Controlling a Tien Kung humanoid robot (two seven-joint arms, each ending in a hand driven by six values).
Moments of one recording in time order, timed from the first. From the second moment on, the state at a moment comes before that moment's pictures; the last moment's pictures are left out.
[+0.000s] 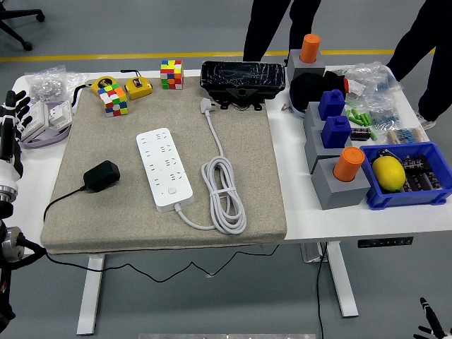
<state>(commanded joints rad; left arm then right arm) -0.13 0.08 -1.71 -1.25 1.36 0.11 -0.17 0.19 -0.08 1.44 0.18 -1.09 -0.15 -0.14</state>
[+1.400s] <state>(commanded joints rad) -0.06 0.02 -1.82 -1.32 1.52 0.13 -0.11 0.18 -0.05 1.18 0.18 -1.19 -0.43 -0.16</state>
